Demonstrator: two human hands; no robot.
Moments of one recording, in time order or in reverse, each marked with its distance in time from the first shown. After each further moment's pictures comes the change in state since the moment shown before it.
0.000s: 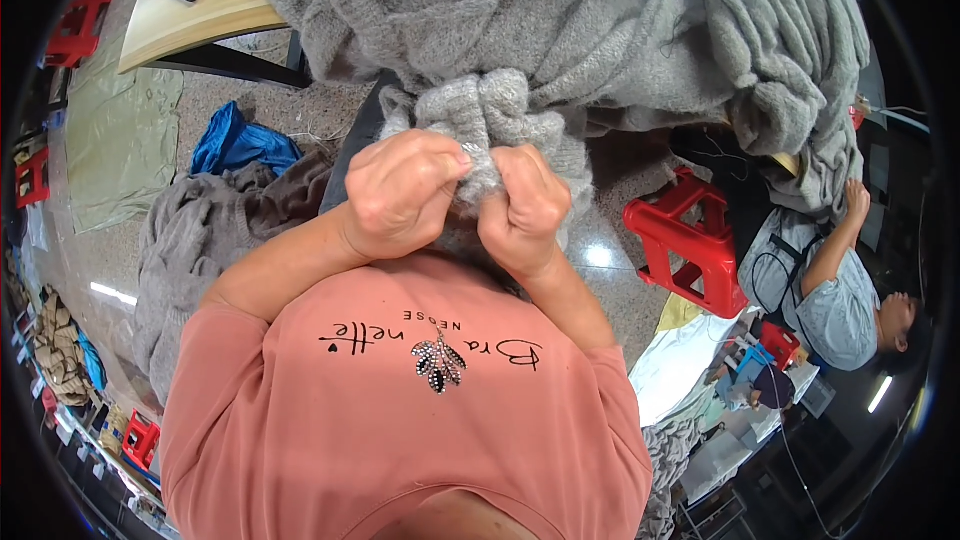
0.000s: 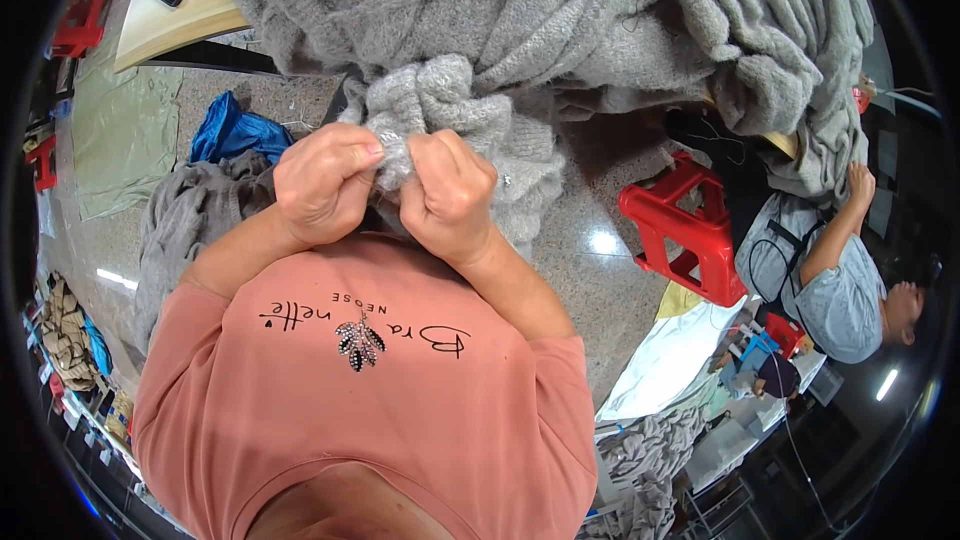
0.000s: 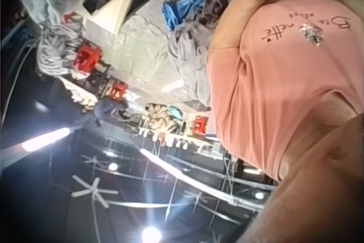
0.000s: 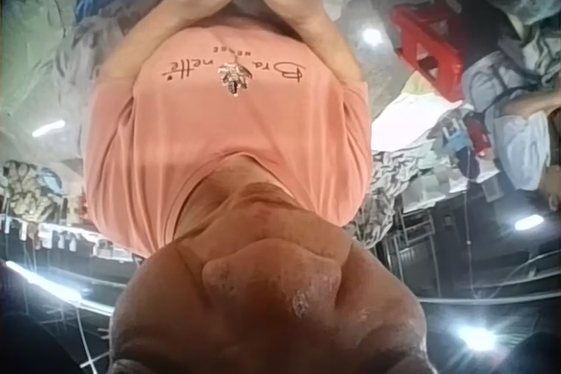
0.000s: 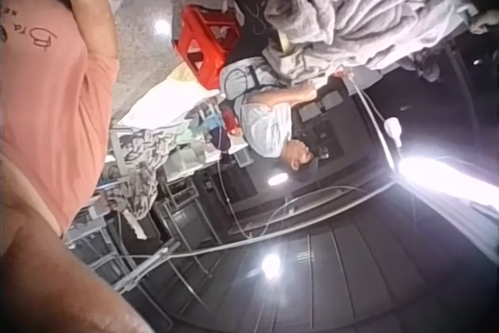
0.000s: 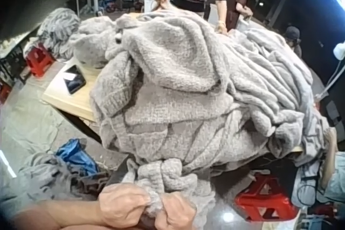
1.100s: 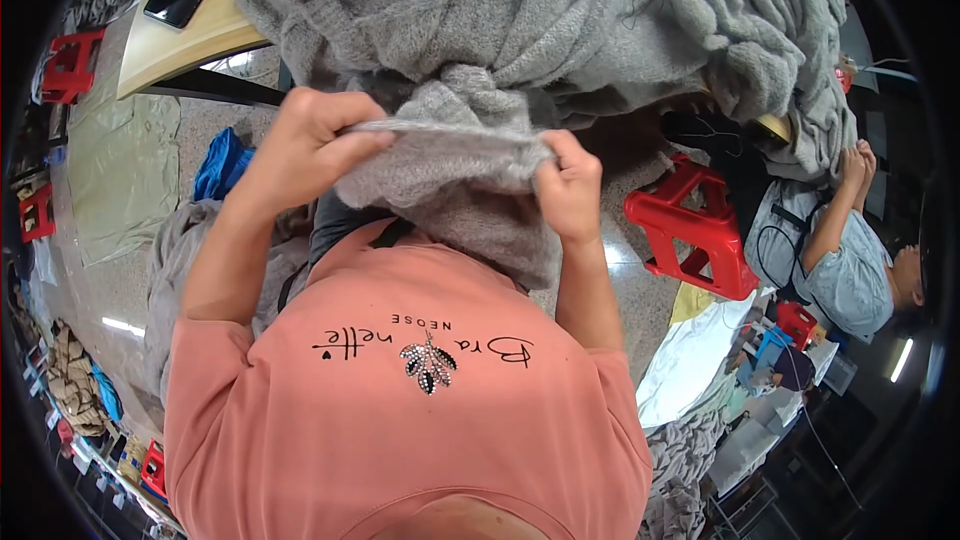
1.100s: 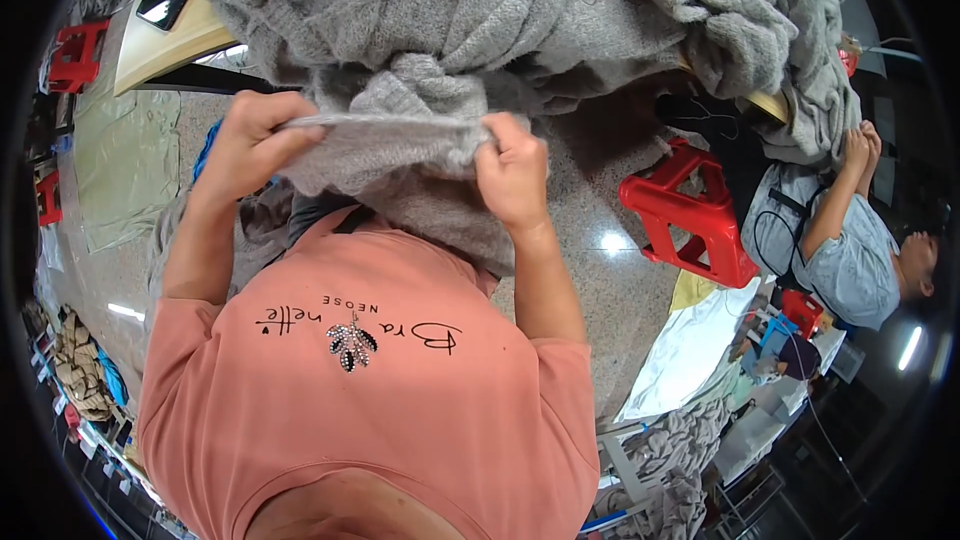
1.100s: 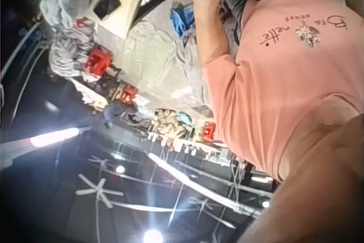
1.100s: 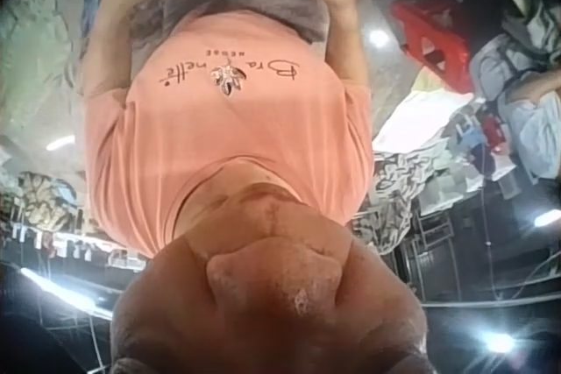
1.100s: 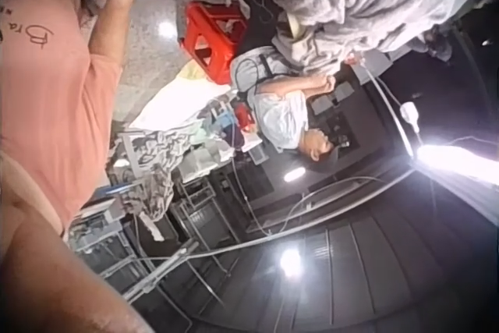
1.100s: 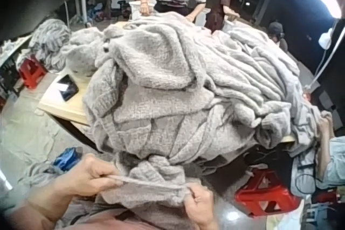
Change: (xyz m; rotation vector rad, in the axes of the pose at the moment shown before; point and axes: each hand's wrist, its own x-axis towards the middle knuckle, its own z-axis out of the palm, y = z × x) left_hand 0.038 0.004 -0.053 -0.029 -0.569 -0.536; right_hand -0.037 0.046 -0.055 0.111 -0.073 0.564
